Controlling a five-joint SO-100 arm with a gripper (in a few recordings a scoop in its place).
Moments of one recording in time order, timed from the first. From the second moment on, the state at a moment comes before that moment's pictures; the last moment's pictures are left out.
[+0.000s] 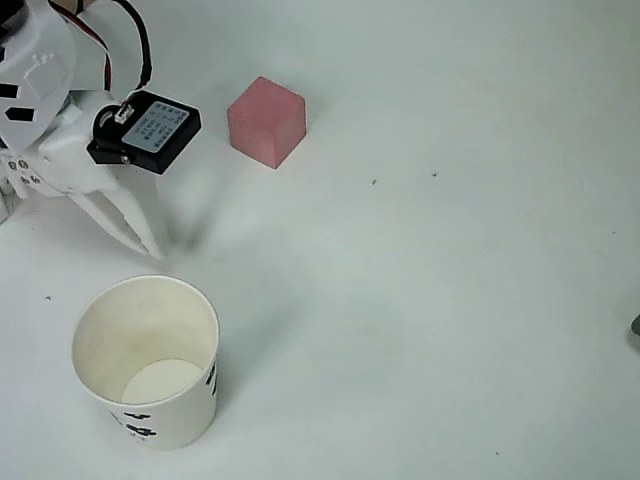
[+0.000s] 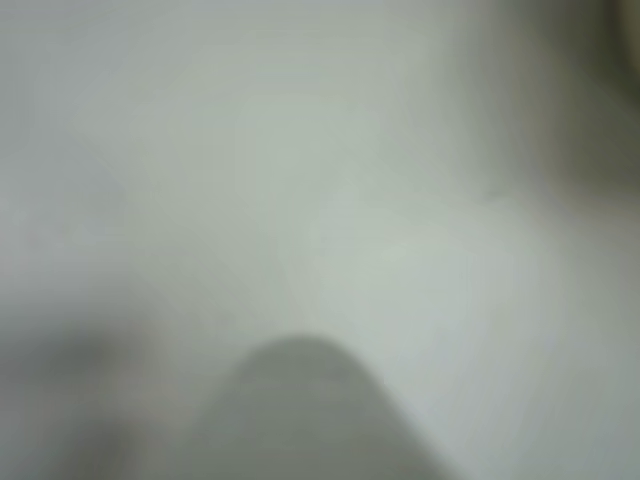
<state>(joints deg) -0.3 179.9 175.1 74.4 -7.3</state>
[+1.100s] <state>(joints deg) -33.2 173.1 153.5 78.8 5.9</state>
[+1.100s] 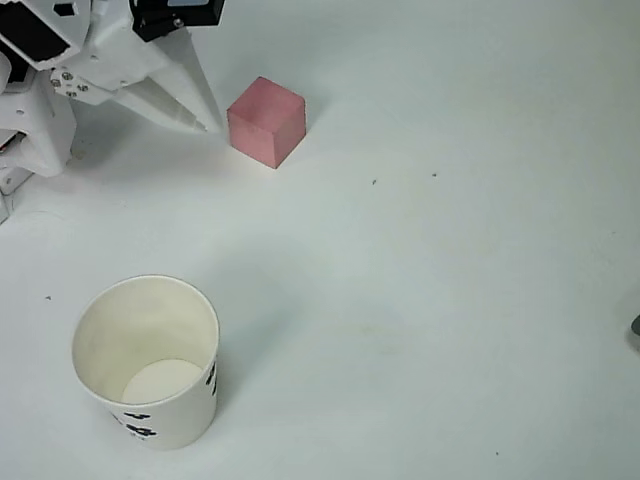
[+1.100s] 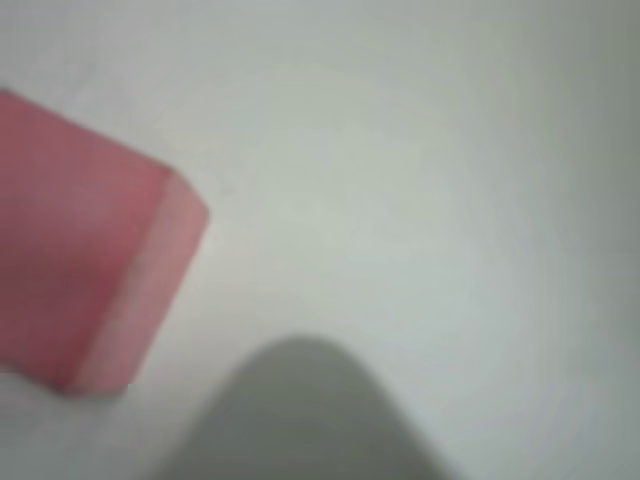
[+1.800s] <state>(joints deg) -44.6 137.5 136.1 73.8 30.6</state>
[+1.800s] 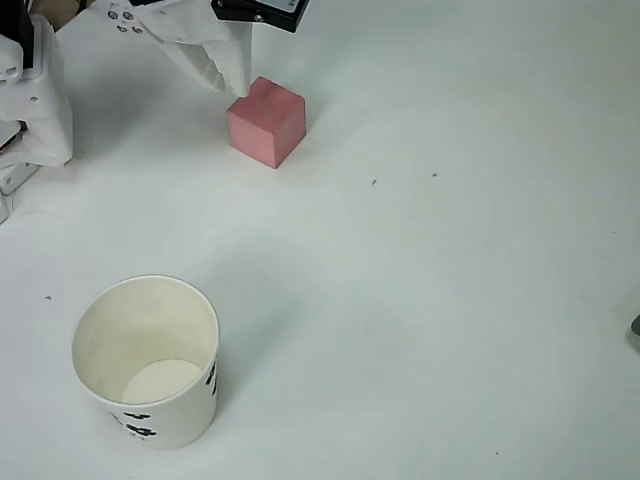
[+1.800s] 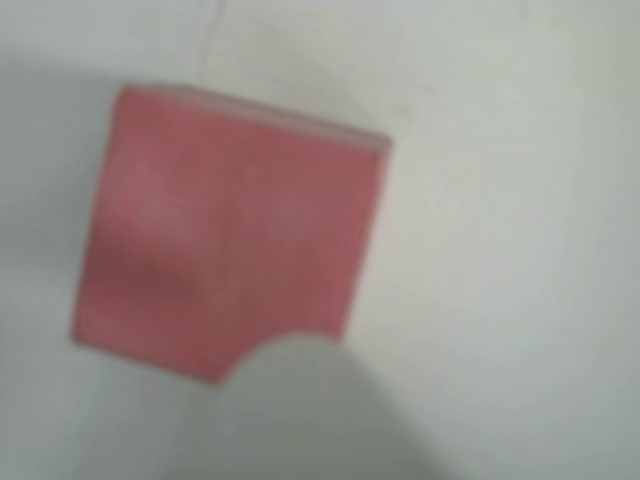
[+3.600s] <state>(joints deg) -43.4 111.6 128.1 55.6 24.0</state>
